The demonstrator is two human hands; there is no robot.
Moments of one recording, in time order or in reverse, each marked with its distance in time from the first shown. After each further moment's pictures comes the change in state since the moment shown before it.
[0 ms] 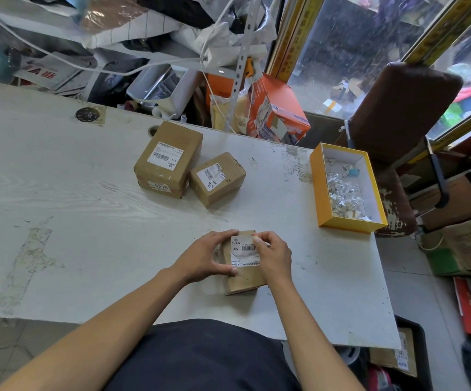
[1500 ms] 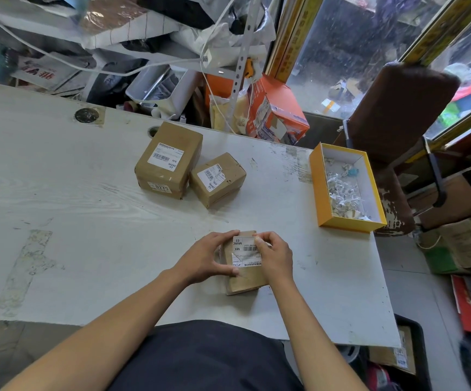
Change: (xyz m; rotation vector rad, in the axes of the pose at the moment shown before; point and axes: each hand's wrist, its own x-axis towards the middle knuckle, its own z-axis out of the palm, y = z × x) left_hand -0.001 0.001 -0.002 0.003 -0.004 0.010; right_hand 0.000 -0.001 -0.001 -0.035 -0.004 0.001
